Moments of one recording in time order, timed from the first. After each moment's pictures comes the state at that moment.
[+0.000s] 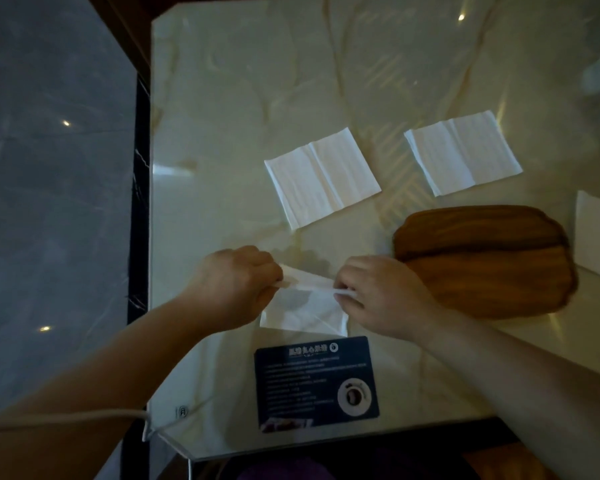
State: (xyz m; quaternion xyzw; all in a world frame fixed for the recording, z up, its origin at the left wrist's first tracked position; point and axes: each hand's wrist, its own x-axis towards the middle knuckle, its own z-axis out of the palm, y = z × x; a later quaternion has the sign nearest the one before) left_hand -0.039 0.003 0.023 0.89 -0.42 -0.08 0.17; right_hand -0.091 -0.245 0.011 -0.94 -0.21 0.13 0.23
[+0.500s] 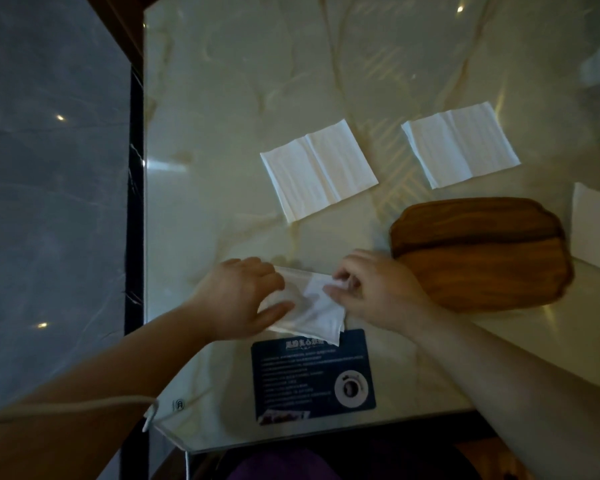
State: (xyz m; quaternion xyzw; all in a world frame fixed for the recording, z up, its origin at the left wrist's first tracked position) left_hand -0.055 0.003 -0.001 0.88 -0.42 -0.15 0.16; right_hand -0.098 -0.246 -0.006 -0.94 -0.12 0.15 0.29
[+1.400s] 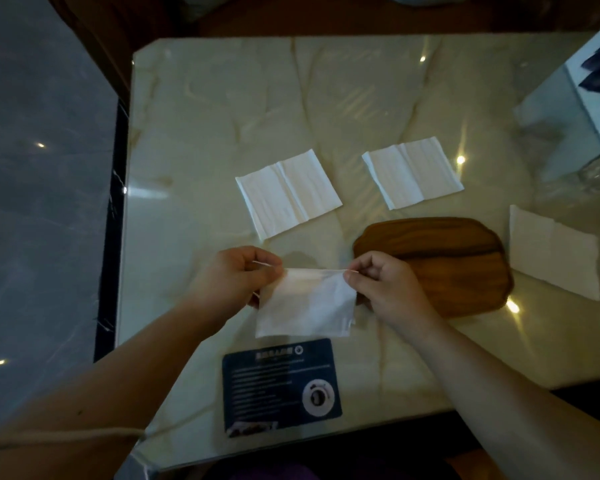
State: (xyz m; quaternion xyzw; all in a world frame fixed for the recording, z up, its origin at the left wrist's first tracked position) left_hand -0.052 -0.046 0.031 0.75 0.06 -0.30 0.58; right_hand -0.116 -0.280 0.024 -0.77 0.18 0.11 0.60
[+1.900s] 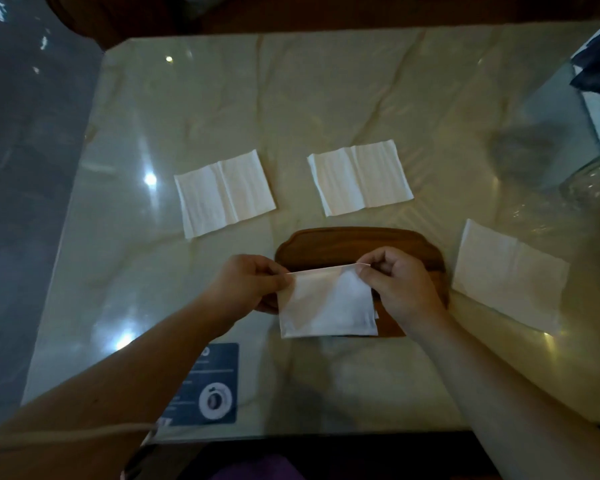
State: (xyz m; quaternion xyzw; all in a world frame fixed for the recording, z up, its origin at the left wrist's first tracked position) left_hand -0.075 -0.205 0.032 0.75 0.13 -0.33 0.56; right_hand -0.113 -0.446 0.010 -0.79 0.15 0.09 0.59
